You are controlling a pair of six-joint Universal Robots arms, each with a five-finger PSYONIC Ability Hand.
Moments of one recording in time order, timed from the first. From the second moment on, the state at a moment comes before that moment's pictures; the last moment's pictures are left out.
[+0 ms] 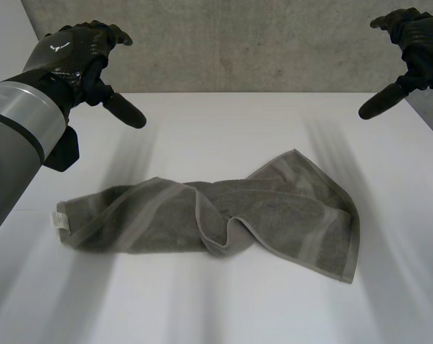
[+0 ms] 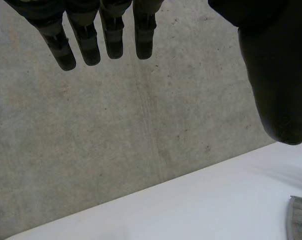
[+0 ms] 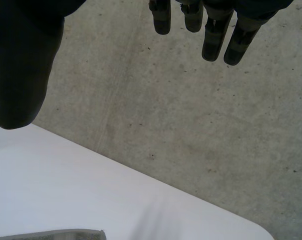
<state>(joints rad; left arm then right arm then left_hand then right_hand) 4.26 -1.67 -1.33 3.02 -1.63 3.07 1.75 -1.50 1.31 0.21 1.39 3.11 0.26 0.23 0.21 0.22 0.05 0.10 0.08 0.17 0.15 0.06</state>
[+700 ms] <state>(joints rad) 4.25 -1.72 -1.37 3.07 -1.52 3.18 1.75 -1.50 1.35 0.25 1.37 3.06 0.26 0.23 0.21 0.22 0.05 0.10 0.08 0.17 0.15 0.06</state>
